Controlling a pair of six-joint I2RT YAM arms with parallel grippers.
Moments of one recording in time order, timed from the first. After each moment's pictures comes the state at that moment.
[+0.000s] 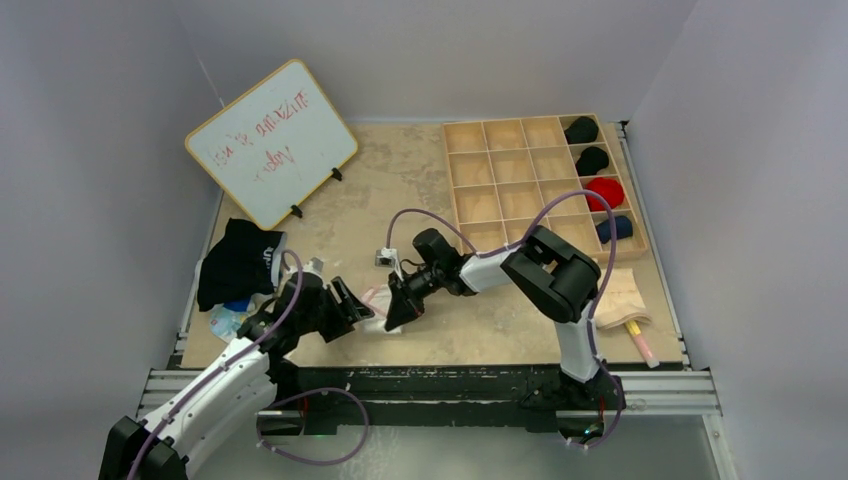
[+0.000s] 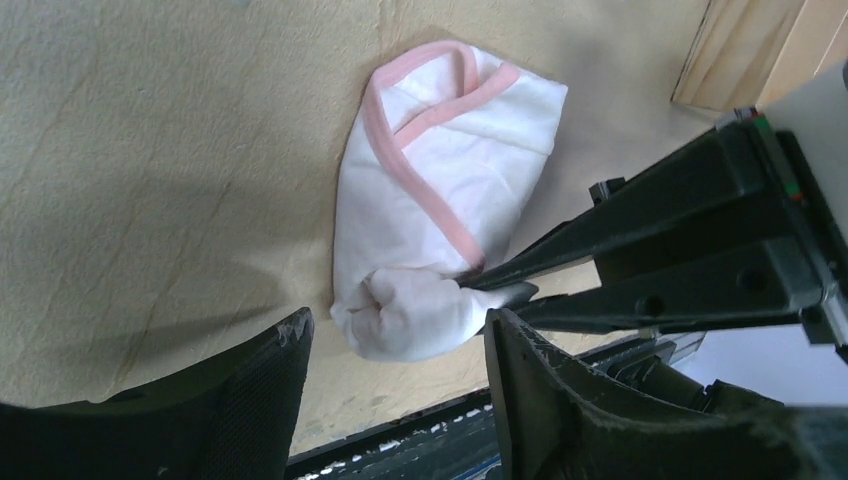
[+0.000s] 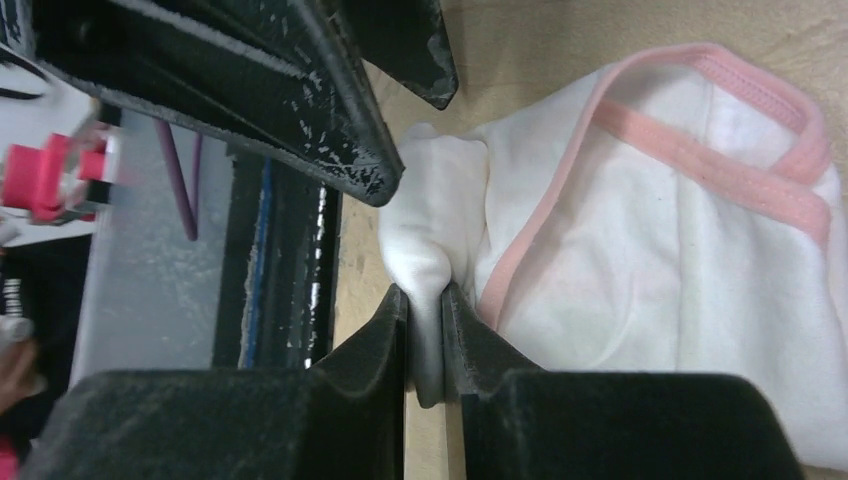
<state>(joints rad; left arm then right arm) -0.49 0.64 0.25 -0.42 0.15 -1.05 0.86 2.01 0.94 0.34 -1.01 0.12</state>
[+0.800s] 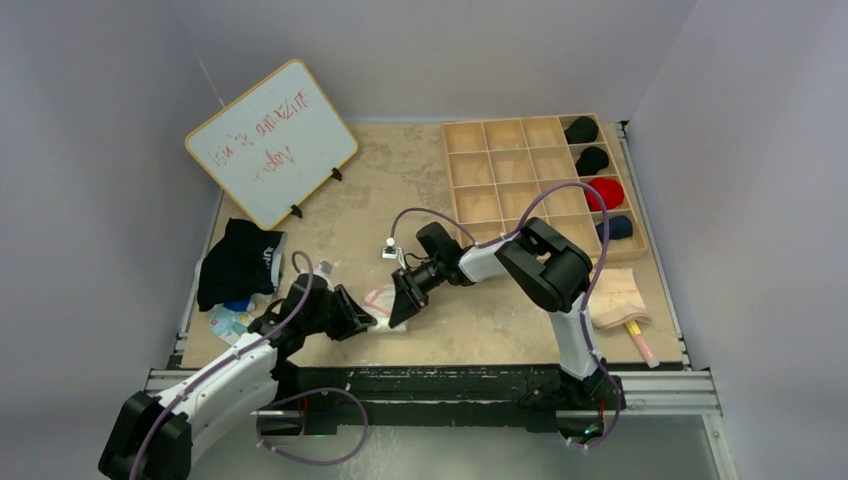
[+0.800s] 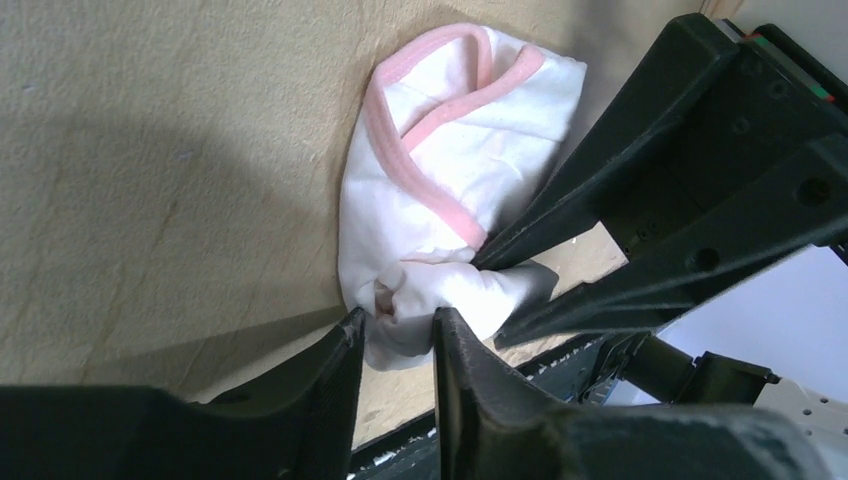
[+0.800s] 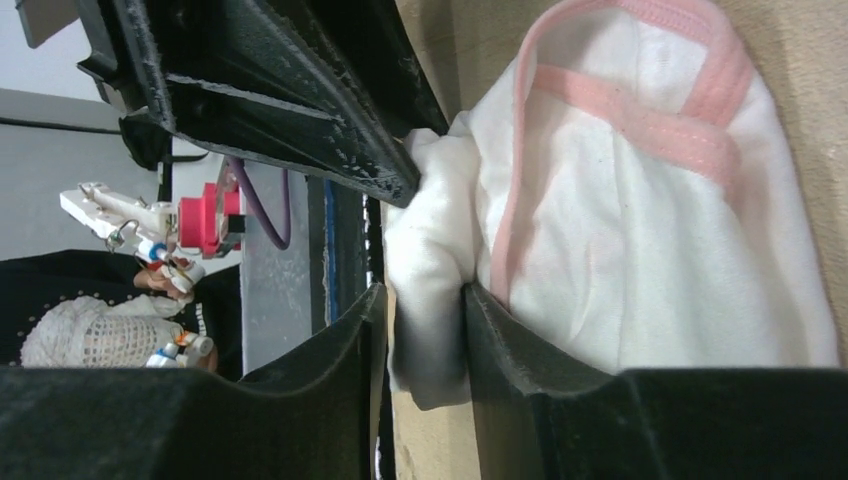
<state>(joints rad) -0.49 0.76 0.17 -0.22 0.25 -1.05 0.78 2.10 1.02 0.23 -1.14 0.34</state>
